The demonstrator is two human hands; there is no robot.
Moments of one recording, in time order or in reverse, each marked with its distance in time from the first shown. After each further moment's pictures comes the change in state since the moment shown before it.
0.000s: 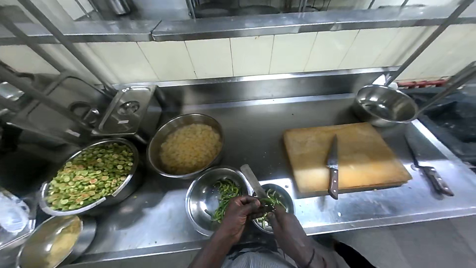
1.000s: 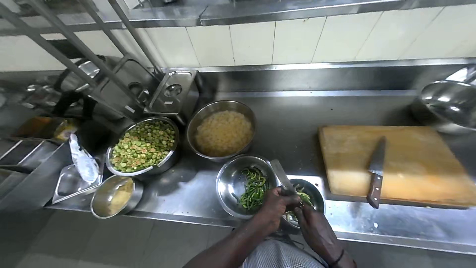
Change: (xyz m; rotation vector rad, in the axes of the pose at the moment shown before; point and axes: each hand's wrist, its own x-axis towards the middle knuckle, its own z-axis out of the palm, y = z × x) left_hand 0.002 -0.008 0.027 -0.002 0.107 -0.096; right_hand 0.007 0.005 0.010 -0.123 0.009 -0.012
